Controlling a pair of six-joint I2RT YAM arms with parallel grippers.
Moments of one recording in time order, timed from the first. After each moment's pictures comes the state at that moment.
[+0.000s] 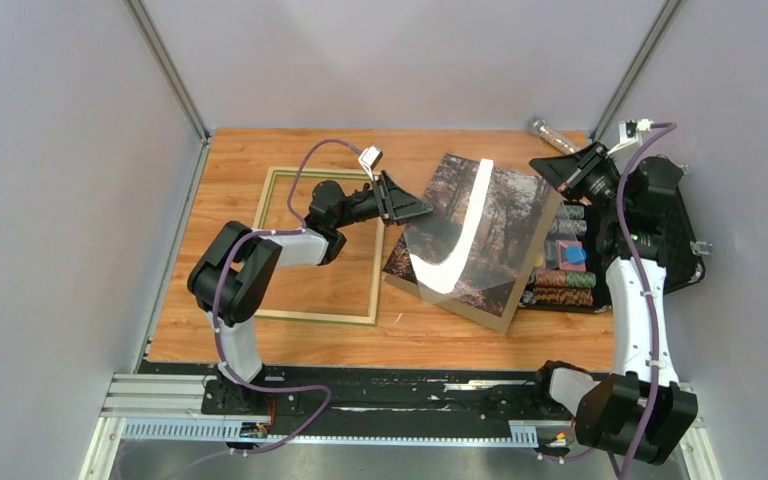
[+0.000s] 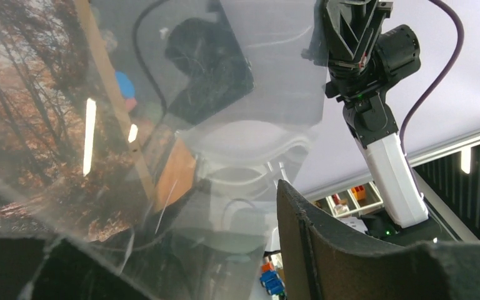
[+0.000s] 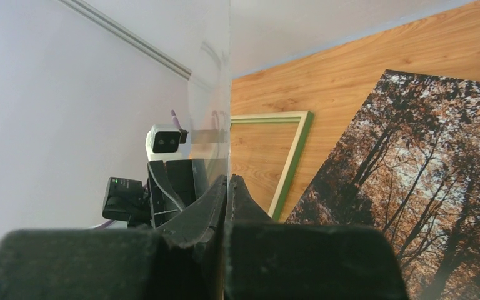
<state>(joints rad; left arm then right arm) -0.55 1.86 0.97 1.16 0.78 -1.34 -0.25 1.10 1.04 0.01 -0.80 0.78</state>
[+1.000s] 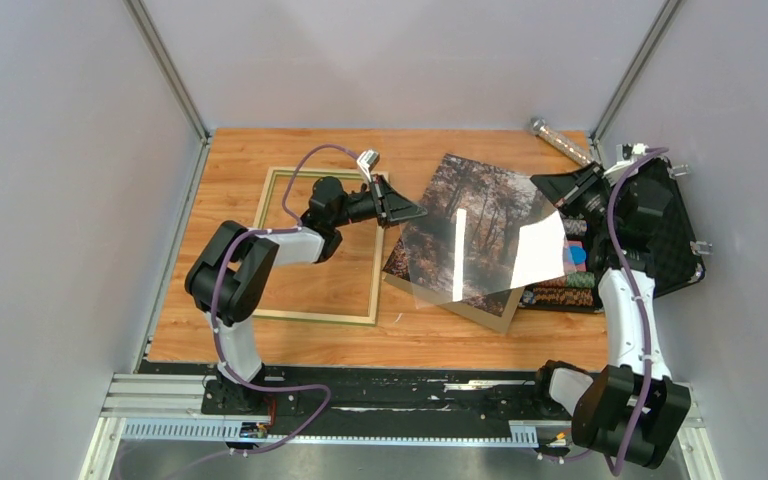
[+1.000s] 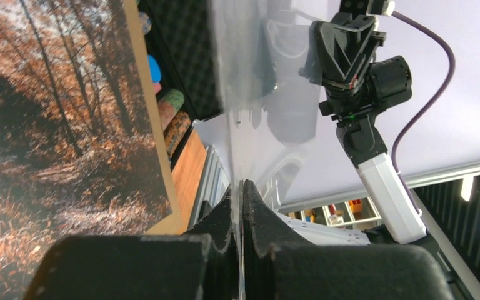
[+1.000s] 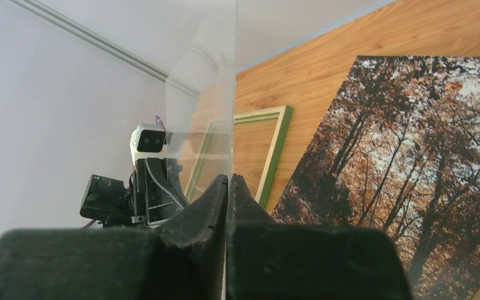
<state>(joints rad) -0.52 1.85 0.96 1.05 0.79 -1.34 -0.30 1.08 0.85 0.19 -0.78 0.82</state>
